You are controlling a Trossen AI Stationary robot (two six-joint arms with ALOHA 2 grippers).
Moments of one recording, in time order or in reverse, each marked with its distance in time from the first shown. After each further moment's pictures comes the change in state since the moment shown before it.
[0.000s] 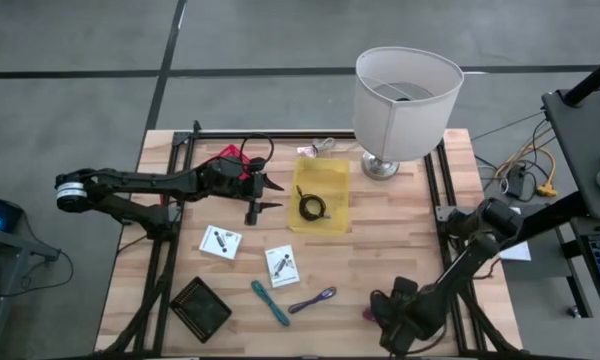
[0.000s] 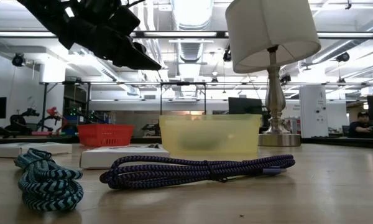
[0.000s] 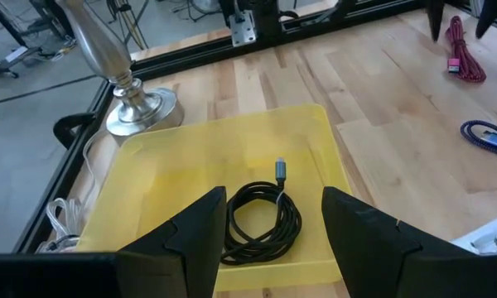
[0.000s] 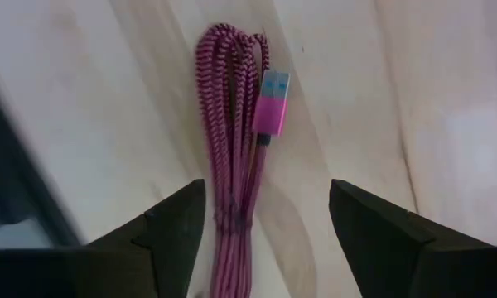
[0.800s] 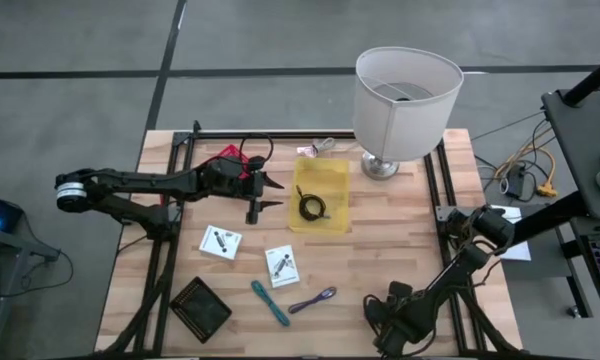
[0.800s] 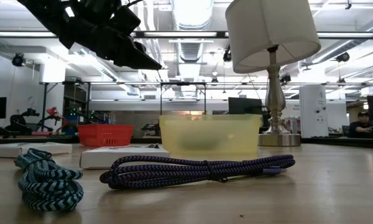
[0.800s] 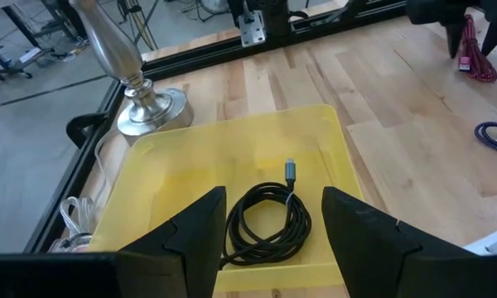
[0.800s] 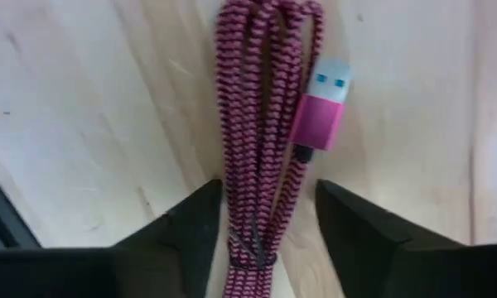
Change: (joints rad) left arm 0.000 0.000 0.002 0.007 -0.026 0.002; right arm -0.018 0.101 0.003 0.059 -0.073 -0.076
